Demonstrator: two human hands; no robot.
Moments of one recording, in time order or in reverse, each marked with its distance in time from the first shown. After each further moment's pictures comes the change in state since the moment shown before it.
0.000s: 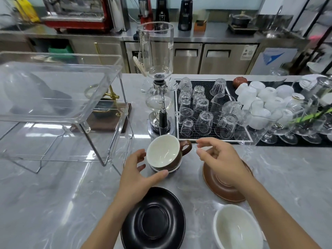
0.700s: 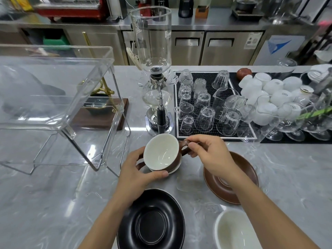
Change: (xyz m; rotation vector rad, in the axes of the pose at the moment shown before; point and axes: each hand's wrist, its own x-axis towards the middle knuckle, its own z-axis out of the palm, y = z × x) left_hand 0.021 -0.004 0.006 0.013 -0.019 0.050; right_hand 0.035 0.011 0.024 0.104 -0.044 -0.008
